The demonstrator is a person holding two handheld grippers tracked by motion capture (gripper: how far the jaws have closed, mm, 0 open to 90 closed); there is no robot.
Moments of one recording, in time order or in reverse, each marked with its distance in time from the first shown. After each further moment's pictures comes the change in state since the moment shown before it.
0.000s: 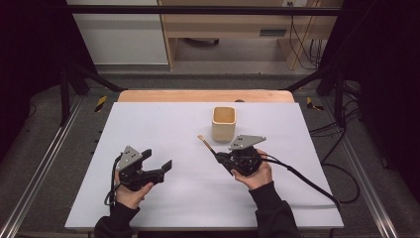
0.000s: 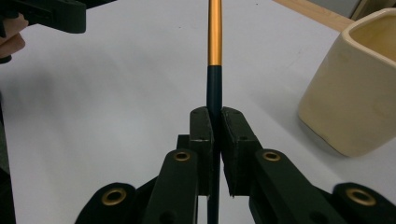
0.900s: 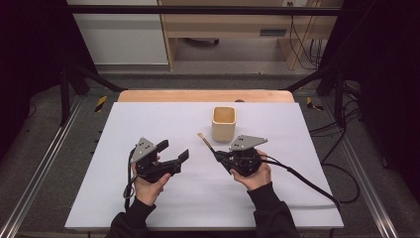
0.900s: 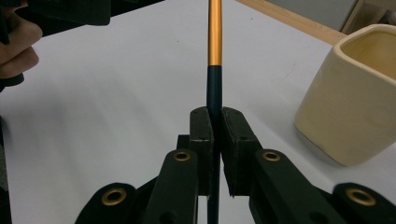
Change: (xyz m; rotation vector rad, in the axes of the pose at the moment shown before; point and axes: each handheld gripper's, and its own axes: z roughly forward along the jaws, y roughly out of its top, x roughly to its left) left arm -0.033 0.026 0.027 -0.102 -0.059 -0.054; right arm 0.004 0.000 -0.002 -0.051 -0.019 0.009
